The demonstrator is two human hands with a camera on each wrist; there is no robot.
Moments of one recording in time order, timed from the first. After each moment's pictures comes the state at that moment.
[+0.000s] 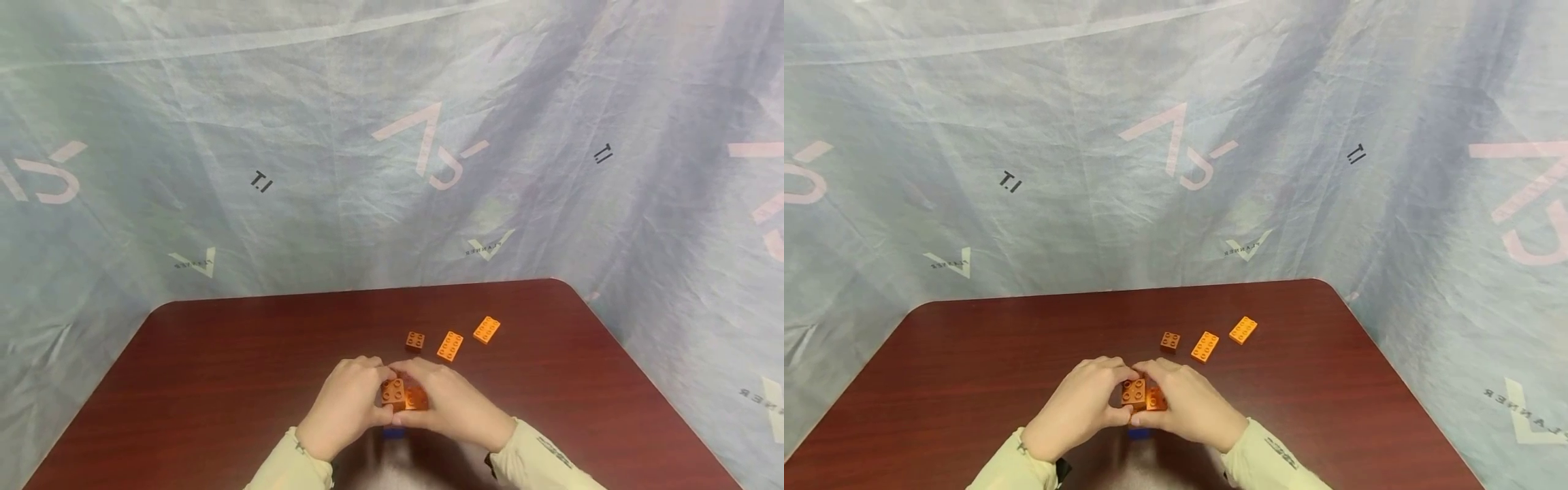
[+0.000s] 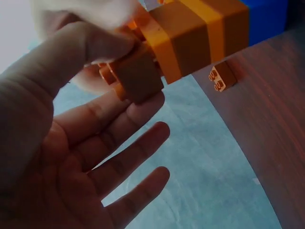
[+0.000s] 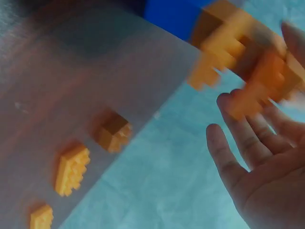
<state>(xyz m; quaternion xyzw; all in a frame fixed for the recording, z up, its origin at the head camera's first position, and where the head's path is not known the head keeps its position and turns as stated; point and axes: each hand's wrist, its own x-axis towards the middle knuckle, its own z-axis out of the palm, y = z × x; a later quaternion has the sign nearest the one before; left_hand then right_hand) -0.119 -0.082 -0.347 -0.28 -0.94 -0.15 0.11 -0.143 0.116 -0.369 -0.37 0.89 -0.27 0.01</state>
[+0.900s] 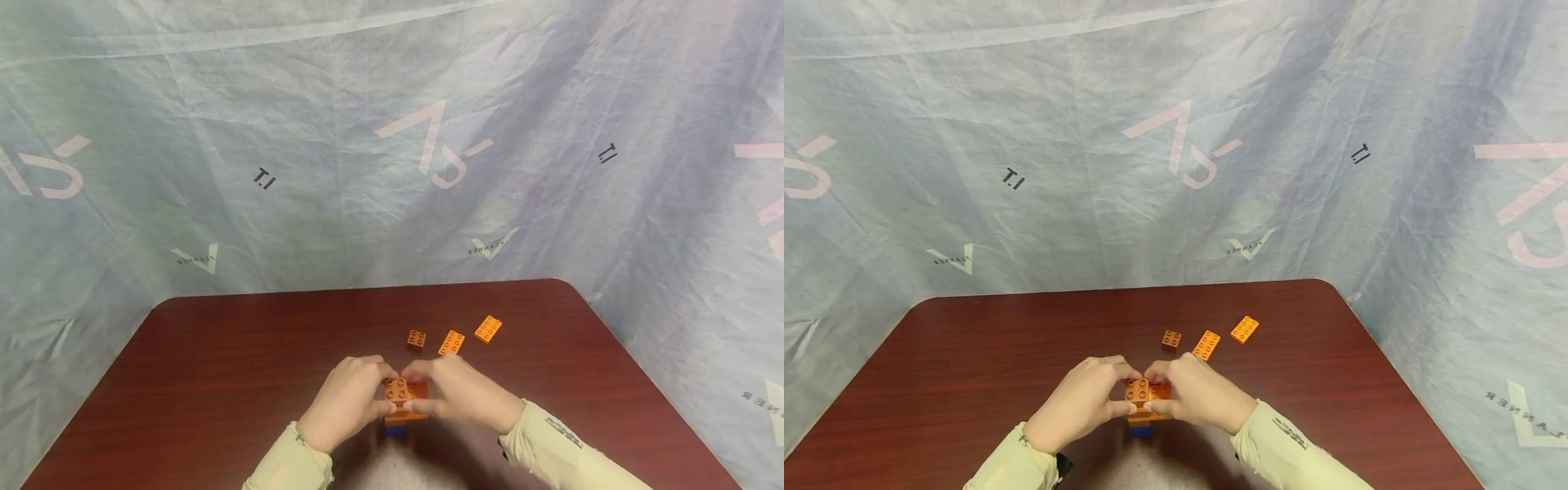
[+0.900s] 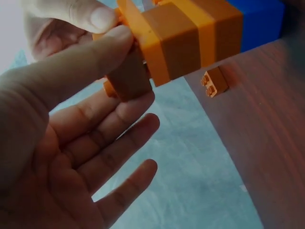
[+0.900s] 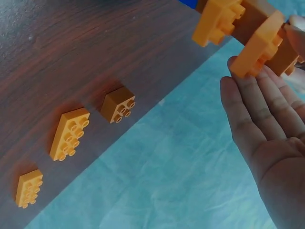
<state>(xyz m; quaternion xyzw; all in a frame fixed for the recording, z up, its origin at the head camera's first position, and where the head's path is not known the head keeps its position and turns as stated) -0.124 -0.085 -0.349 -0.29 -0.94 -0.18 0.09 -0.158 0.126 -0.354 -0.43 0.86 -0.26 0.04</state>
